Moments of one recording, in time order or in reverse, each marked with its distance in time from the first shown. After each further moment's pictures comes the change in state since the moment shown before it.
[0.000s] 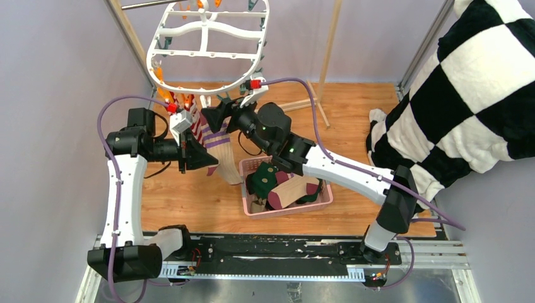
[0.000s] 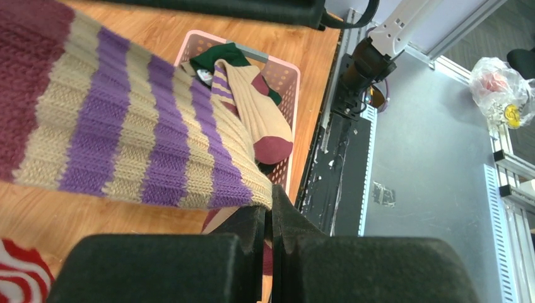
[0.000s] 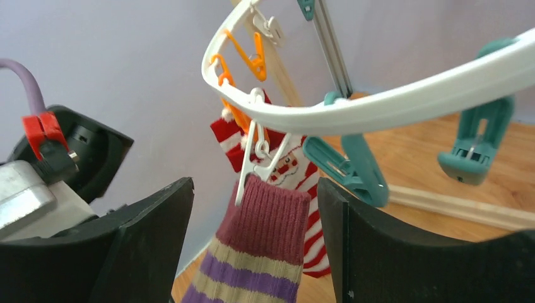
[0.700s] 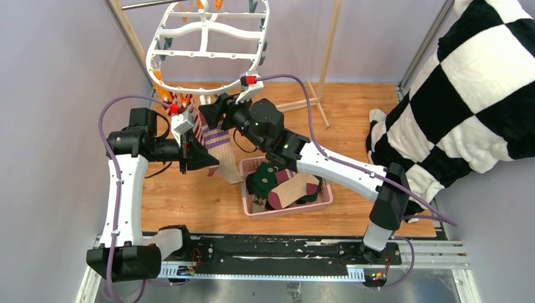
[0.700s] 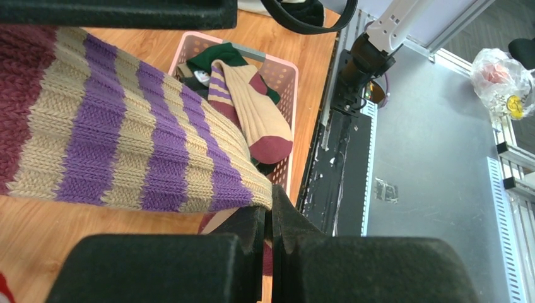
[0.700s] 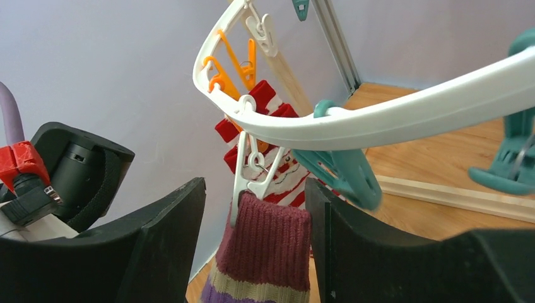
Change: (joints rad) left arm -0.023 0.003 0.000 0.000 -0.002 0.026; right arm 0.001 0.056 0.081 -0.027 0.008 0.065
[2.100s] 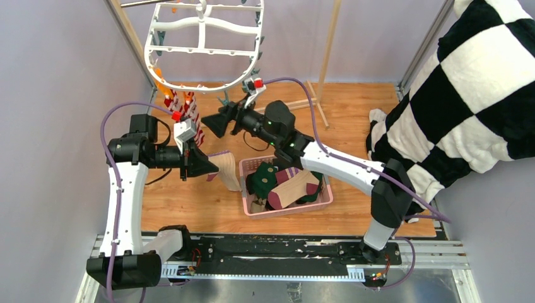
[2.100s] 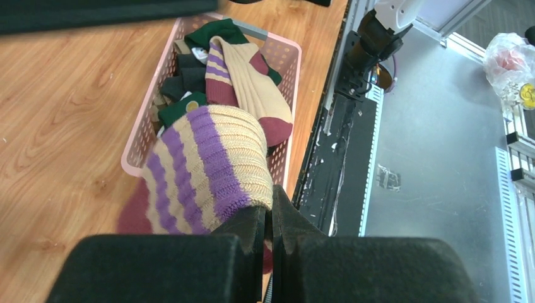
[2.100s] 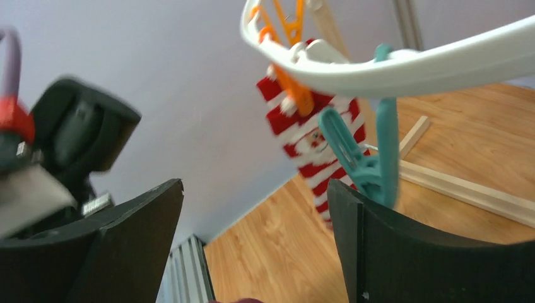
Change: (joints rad) left arm -0.006 -0.056 -0.053 -0.009 -0.060 -0.002; right arm -0.105 0.014 -0.119 0.169 -0.305 0.060
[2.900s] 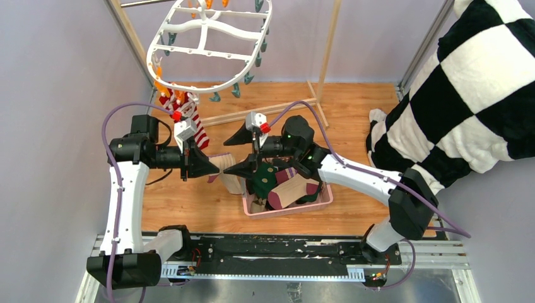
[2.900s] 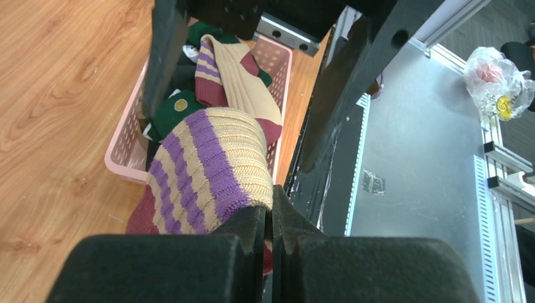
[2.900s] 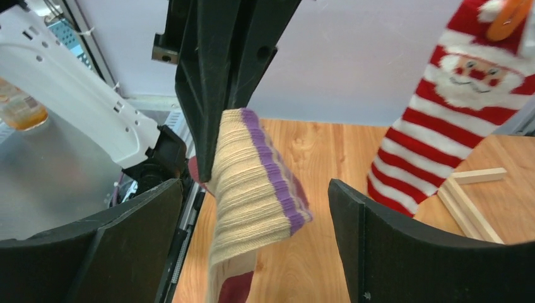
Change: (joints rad) left arm -0.001 0.002 -0.014 -0.002 0.016 -0.042; right arm -0.056 -0.211 -0.385 0.144 -0.718 -0.473
